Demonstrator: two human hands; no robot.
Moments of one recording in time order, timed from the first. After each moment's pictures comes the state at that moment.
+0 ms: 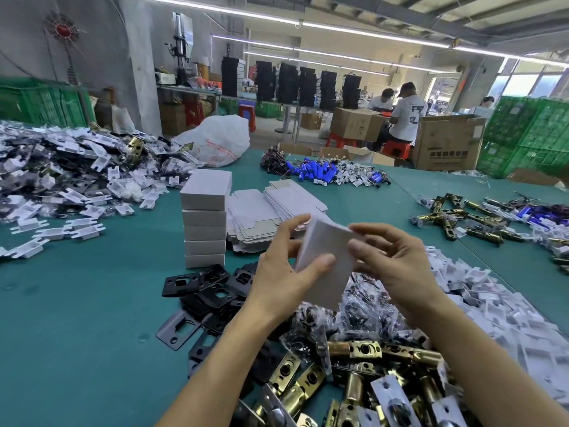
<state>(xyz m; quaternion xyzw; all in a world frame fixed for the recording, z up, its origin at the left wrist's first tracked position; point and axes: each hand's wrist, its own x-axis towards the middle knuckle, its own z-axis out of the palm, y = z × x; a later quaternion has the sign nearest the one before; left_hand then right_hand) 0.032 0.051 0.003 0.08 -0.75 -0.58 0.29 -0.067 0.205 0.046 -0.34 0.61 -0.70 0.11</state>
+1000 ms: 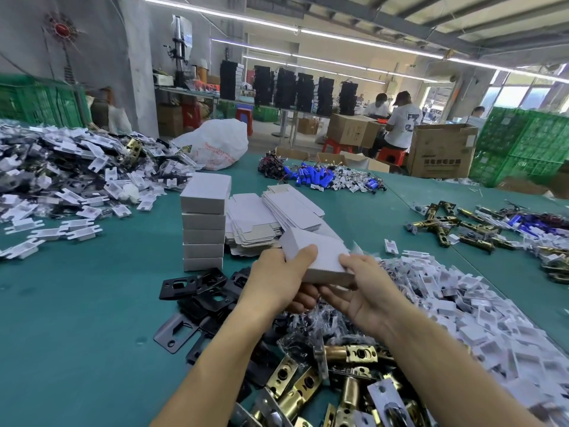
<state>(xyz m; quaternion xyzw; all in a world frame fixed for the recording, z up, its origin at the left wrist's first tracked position) 0.037 0.056 0.028 0.22 -0.68 -0.68 0.15 -0.044 0.172 0.039 -0.02 0.60 -0.74 0.28</state>
